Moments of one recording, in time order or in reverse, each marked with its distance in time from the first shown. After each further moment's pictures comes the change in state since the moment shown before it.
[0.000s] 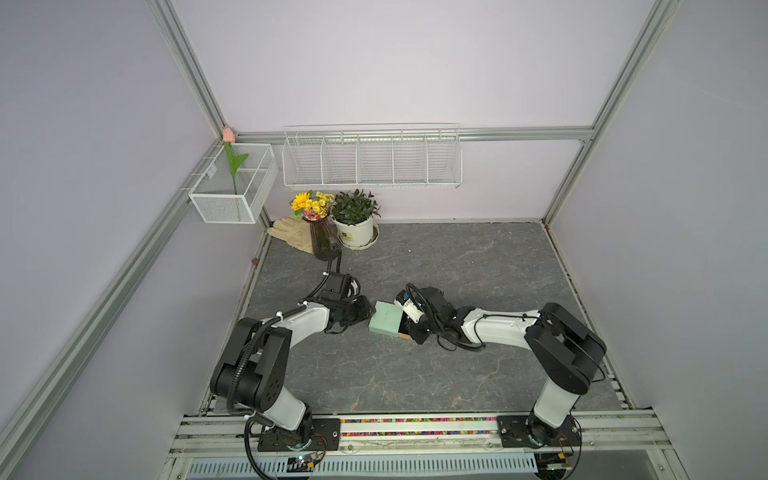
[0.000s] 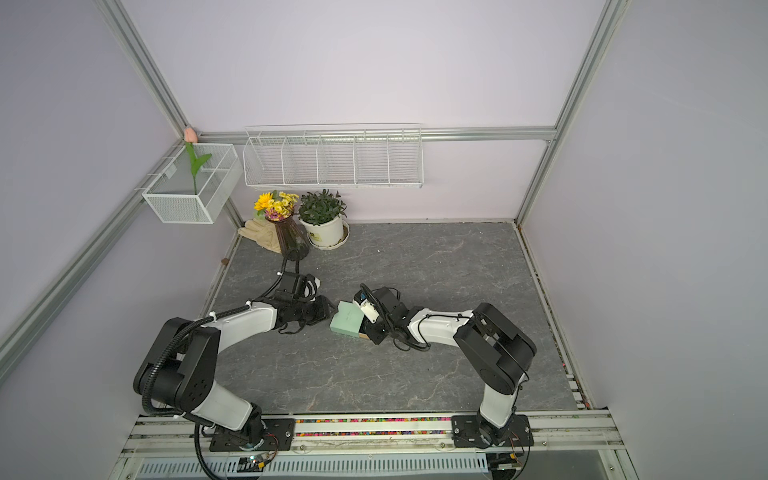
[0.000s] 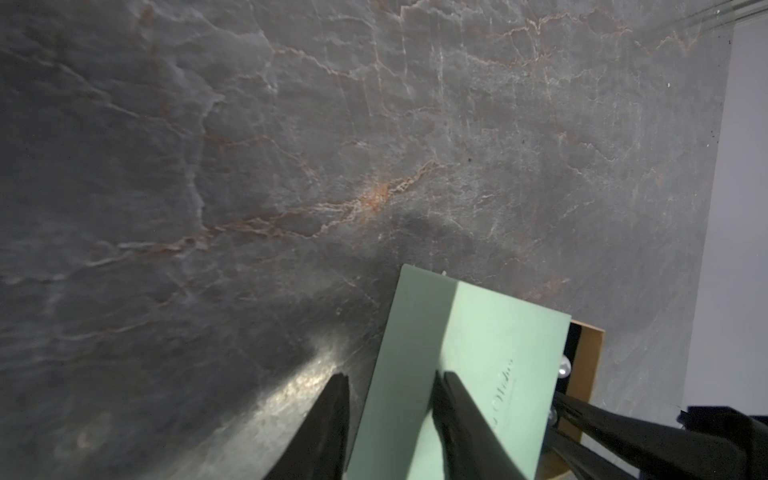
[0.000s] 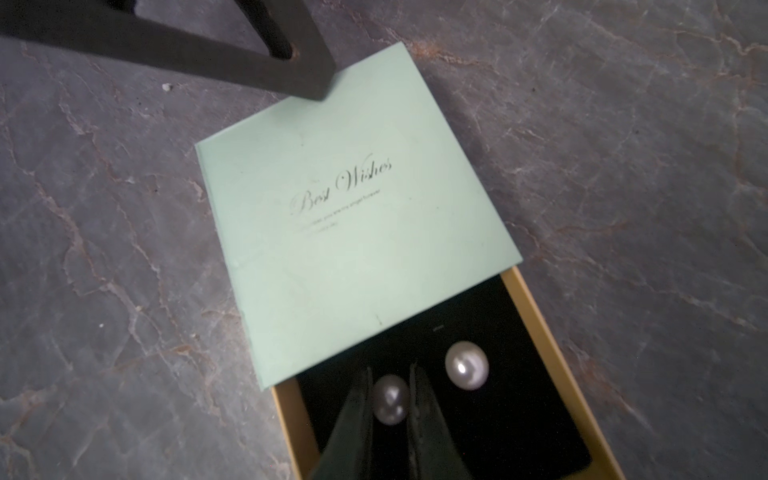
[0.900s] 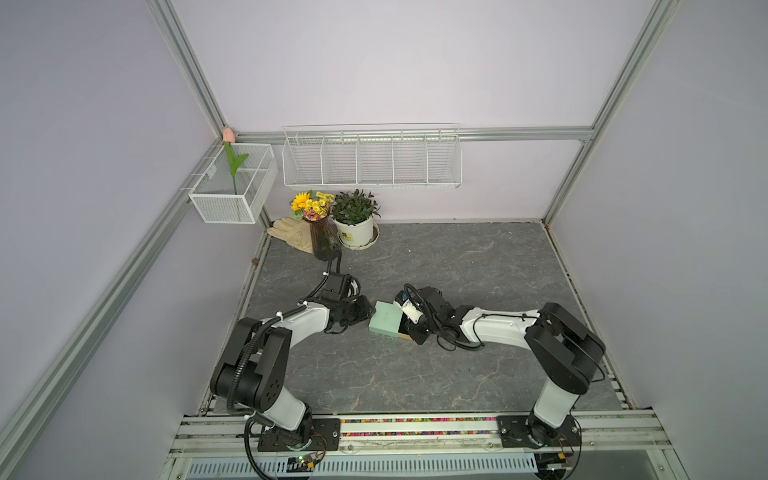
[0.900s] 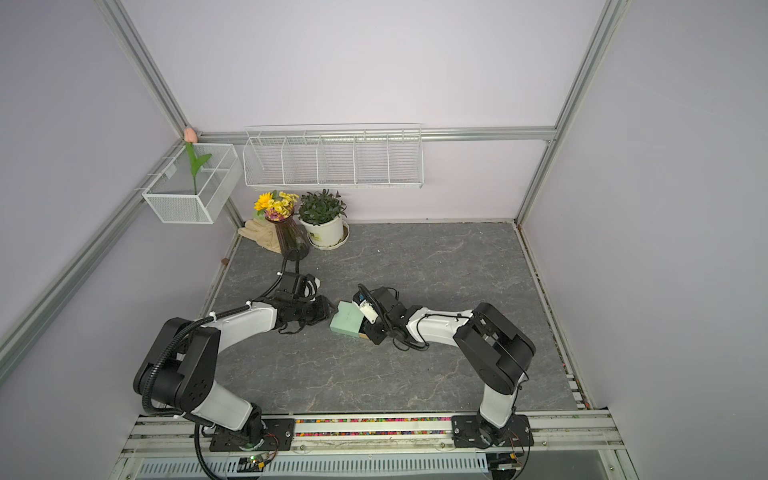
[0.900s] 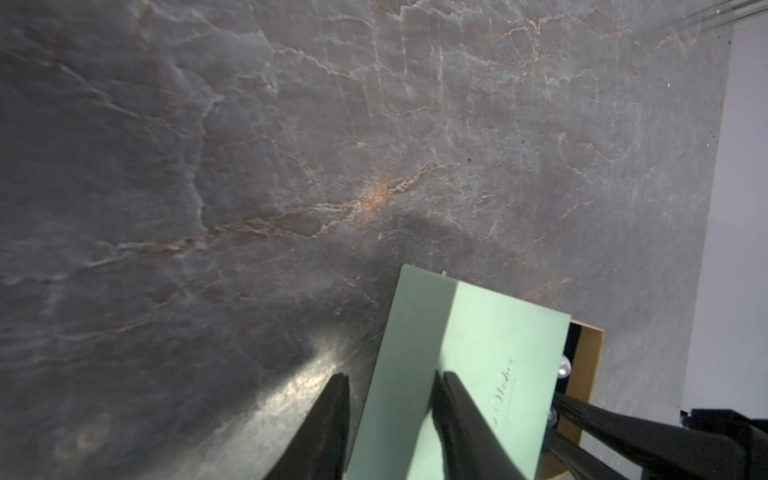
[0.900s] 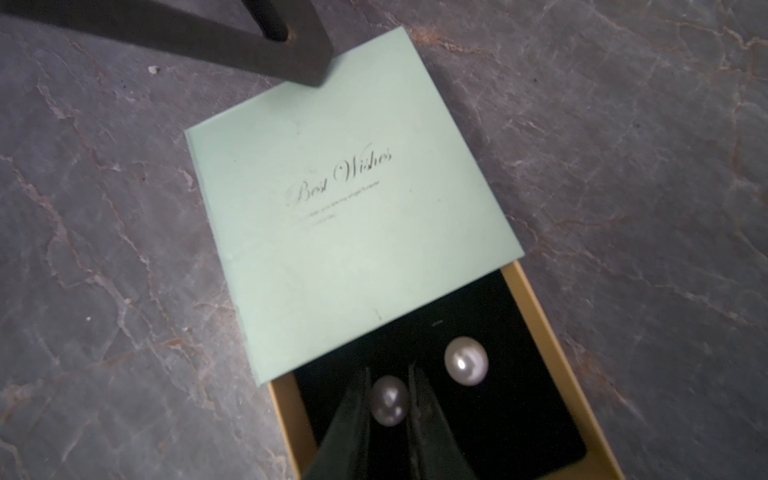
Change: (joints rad) left arm 0.000 0.000 0.000 0.000 0.000 0.000; right arm 0.007 0.003 0.018 -0.045 0.023 -0.015
